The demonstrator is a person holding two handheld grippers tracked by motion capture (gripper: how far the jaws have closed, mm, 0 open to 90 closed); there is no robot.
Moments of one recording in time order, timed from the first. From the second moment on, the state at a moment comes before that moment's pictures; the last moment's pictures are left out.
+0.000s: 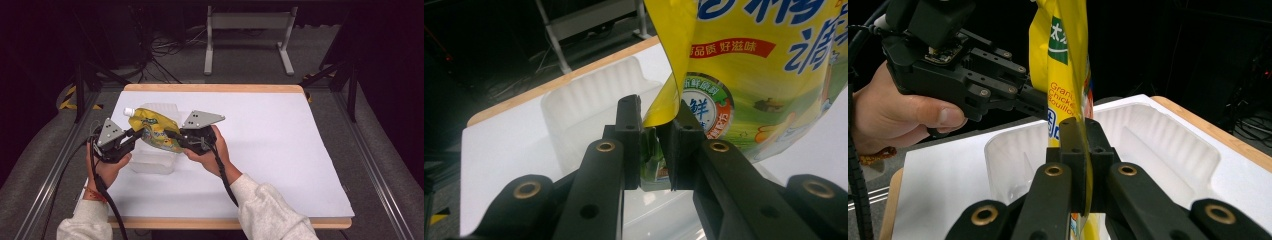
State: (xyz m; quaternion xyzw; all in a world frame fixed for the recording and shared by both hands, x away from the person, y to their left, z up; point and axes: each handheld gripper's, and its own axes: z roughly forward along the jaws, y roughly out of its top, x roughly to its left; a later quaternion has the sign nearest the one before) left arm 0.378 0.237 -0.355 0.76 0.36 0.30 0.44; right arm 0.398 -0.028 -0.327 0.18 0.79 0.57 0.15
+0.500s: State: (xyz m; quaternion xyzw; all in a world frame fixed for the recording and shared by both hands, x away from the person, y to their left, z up) left arm 0.380 0.256 -0.365 0.75 0.39 0.31 0.44; right arm 0.410 -0.005 -0.338 0.17 0.79 0.57 0.14
